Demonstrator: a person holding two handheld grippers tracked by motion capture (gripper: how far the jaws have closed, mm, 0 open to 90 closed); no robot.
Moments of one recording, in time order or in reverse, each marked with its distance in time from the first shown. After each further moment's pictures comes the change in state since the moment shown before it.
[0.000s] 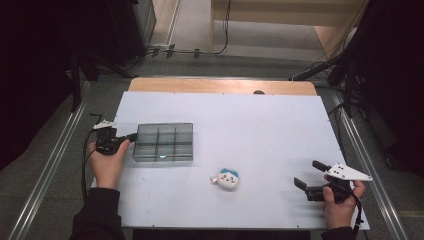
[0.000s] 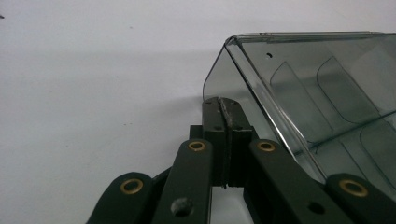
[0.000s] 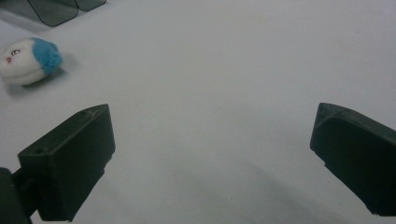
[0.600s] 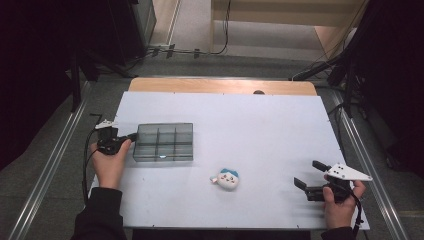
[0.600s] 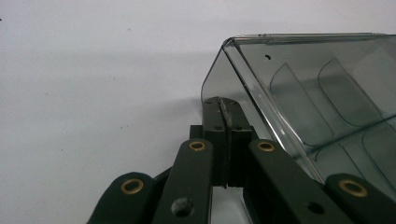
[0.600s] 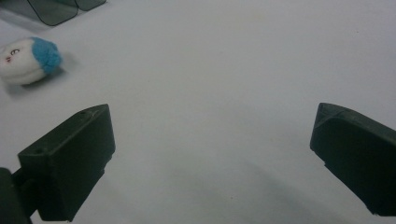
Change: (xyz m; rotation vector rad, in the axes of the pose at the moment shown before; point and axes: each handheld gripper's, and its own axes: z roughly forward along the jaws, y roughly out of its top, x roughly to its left) left arm -0.003 0.000 0.002 -0.006 0.014 0.006; right arm 0.000 0.000 0.000 0.003 -0.001 0.001
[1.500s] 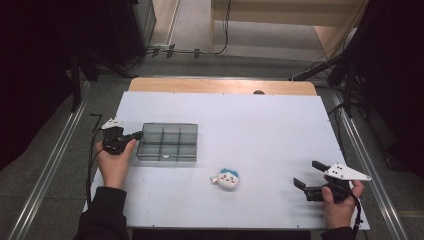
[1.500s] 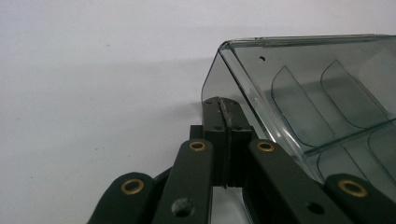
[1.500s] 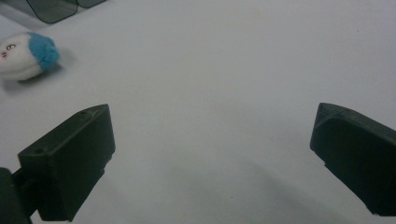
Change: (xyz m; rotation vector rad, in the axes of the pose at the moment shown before) left arm -0.012 0.002 0.008 -0.025 -0.003 0.054; right arm 0.001 0.000 0.001 0.009 -0.008 -0.015
